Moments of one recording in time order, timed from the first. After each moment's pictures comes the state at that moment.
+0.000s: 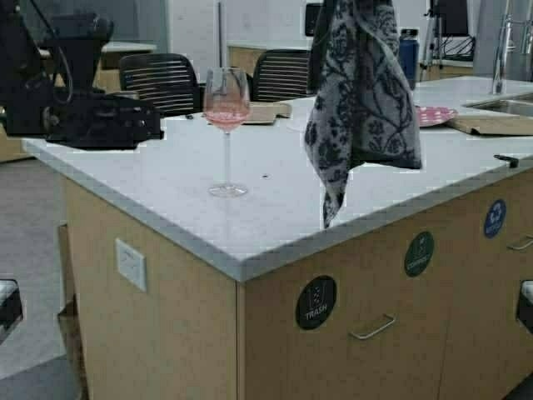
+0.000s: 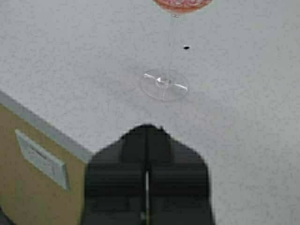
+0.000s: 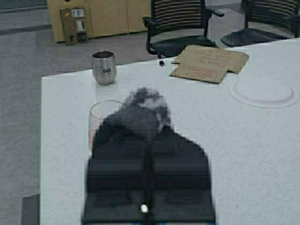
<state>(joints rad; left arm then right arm) -0.27 0.31 0.98 0.00 -1.09 -0.08 0.39 -0.40 0.84 -0.01 -0.45 0.04</state>
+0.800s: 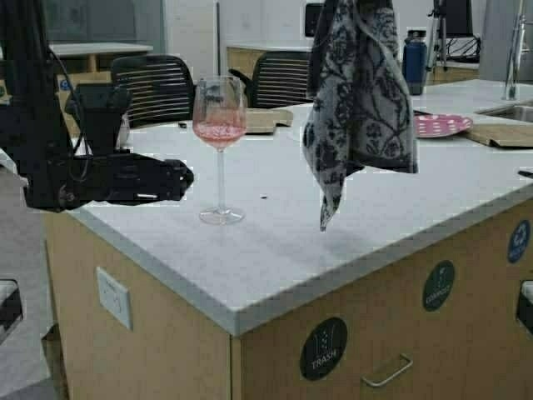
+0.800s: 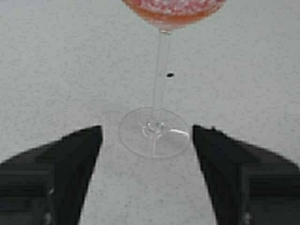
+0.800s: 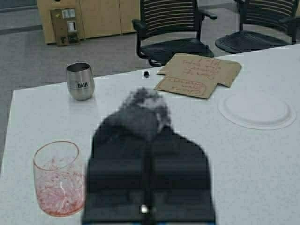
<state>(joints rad) -0.27 0.65 0.86 0.18 -1.39 -0.07 0.39 -0.39 0.84 -0.01 -0.46 0.04</state>
